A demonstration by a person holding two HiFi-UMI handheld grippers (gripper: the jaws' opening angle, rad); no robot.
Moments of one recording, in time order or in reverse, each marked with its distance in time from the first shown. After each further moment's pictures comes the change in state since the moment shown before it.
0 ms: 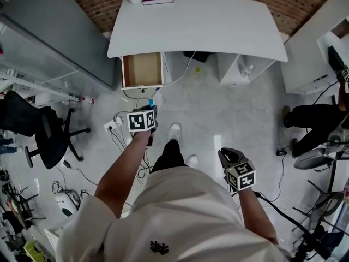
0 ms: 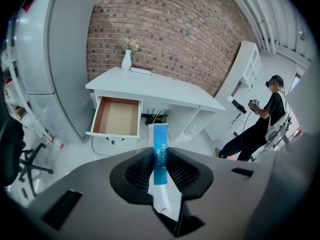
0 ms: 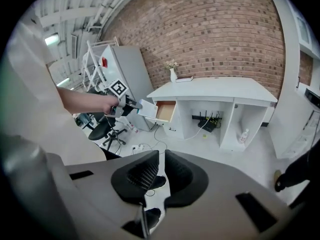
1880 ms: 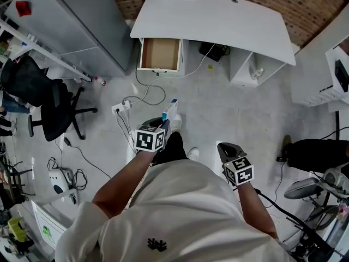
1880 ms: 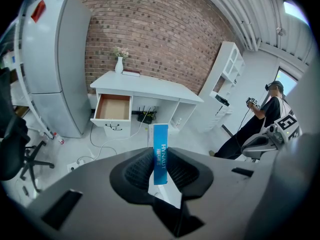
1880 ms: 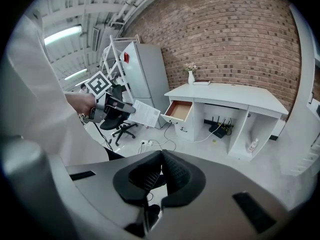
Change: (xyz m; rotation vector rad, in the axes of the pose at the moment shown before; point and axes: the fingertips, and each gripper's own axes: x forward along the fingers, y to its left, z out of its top) left arm -0.161 -0.077 -0.144 0.065 -0.019 -0.068; right arm -0.041 0.079 -0.059 -0.169 0.002 0.083
